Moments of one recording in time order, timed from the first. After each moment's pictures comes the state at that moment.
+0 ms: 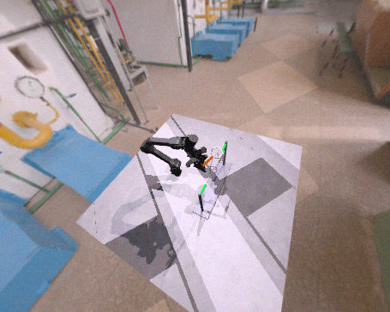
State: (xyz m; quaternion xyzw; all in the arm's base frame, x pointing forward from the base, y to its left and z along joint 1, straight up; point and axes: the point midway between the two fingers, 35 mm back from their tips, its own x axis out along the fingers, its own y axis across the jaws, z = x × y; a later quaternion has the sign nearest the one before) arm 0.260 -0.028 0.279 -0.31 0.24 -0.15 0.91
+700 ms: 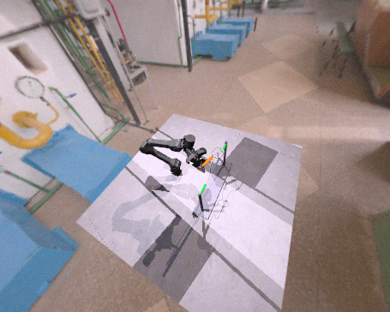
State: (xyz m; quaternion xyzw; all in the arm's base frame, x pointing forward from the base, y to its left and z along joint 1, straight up) arm 0.260 -0.042 0.295 -0.47 0.21 -0.19 0.84
